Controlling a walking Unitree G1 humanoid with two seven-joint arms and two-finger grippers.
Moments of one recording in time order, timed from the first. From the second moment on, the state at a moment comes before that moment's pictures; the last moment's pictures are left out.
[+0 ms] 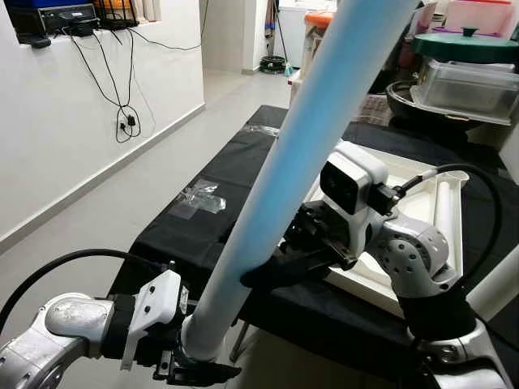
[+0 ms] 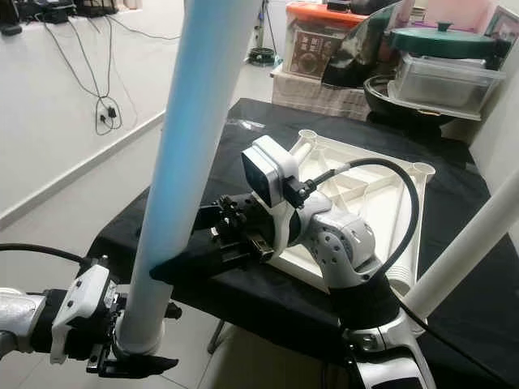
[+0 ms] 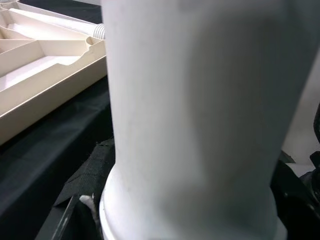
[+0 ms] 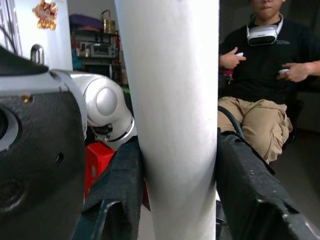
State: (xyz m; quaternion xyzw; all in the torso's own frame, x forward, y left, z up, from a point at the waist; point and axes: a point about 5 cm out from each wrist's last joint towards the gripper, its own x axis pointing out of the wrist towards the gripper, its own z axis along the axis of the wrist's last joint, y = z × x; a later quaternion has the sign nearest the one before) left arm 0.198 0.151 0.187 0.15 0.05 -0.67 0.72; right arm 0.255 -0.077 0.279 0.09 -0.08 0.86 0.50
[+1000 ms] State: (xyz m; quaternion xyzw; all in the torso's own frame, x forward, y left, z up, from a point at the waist) left arm 0.210 0.143 0.190 0.14 0.03 -0.68 0.72; right arm 0.235 -0.046 0.294 0.16 -0.14 0.85 0.47
